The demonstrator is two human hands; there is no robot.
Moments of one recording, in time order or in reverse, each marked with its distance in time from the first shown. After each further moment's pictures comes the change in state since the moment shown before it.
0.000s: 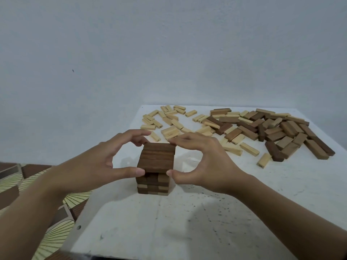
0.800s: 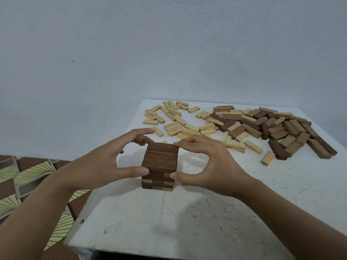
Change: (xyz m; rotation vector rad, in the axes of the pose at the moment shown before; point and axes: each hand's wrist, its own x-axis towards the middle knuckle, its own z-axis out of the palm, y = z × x) left_hand 0.006 -0.033 0.013 -0.077 0.013 0.068; right_hand -0.008 0.001 0.011 -0.066 -0.015 0.065
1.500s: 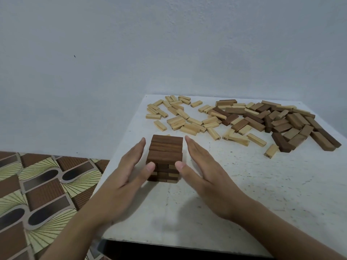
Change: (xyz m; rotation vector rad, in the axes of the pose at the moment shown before) left_hand -0.033 -0.008 0.078 -0.452 0.281 -0.144; right_hand -0.032 -0.019 0.030 0.105 -0.200 0.315
